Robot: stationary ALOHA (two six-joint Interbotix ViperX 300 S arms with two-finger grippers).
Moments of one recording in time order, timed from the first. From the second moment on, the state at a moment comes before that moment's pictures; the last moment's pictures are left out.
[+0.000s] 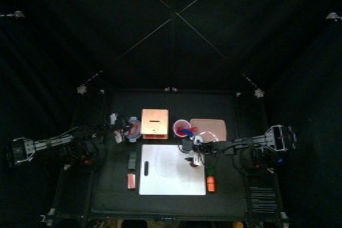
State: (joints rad) left arm 0.48 -0.66 1.16 -0.23 0.11 0.50; right arm -0.05 -0.12 0.80 -0.09 0.23 0.16
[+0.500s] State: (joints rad) left arm 0.47 -0.58 1.16 -0.25 0.03 0.50; right arm -0.05 -0.12 0.80 -0.09 0.23 0.16
